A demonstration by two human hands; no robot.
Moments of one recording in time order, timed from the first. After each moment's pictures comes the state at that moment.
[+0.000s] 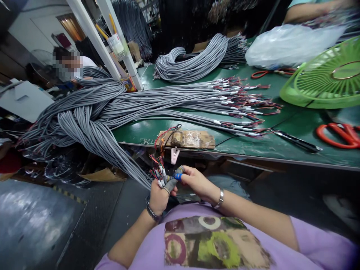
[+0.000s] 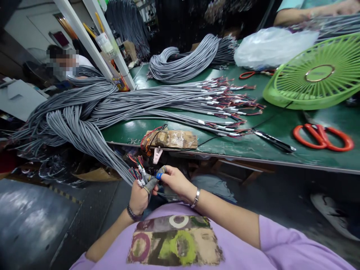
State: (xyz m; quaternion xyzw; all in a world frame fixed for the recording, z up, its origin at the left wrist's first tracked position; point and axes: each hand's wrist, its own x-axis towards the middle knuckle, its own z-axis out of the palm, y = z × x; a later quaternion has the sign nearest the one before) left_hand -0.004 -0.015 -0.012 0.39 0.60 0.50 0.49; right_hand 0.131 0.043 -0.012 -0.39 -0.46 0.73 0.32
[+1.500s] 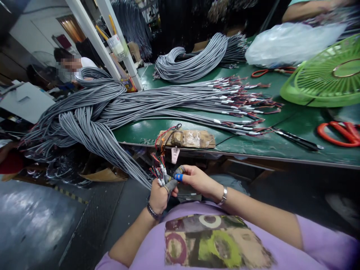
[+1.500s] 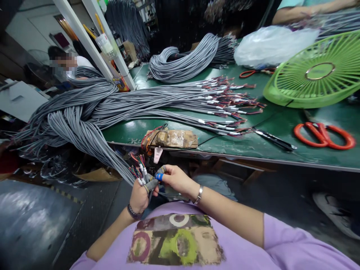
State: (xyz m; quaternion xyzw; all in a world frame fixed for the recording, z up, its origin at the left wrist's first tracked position) left_hand -0.003 -0.014 -0.011 0.34 0.57 0.51 0.55; right_hand 0.137 0.047 -0.001 -0.36 -0.48 0.75 0.29
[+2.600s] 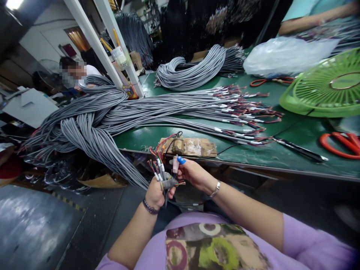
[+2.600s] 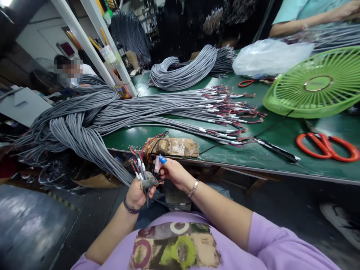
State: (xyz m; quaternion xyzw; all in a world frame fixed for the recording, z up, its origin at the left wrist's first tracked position) left_hand -0.018 0.022 0.002 0.30 0.48 0.50 0.65; right_hand 0.120 0.091 -0.004 -0.29 -0.35 0.81 0.36
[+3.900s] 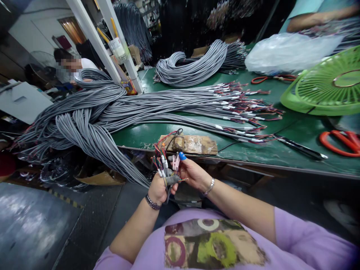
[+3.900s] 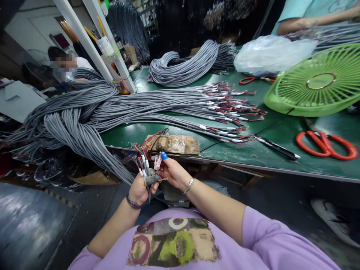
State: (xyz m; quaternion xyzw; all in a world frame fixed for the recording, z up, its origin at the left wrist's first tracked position) left_hand -0.010 0.029 -0.003 0.31 0.48 0.49 0.65; right_hand 0.109 0.090 -0.011 -0.26 -0.19 0.87 0.38
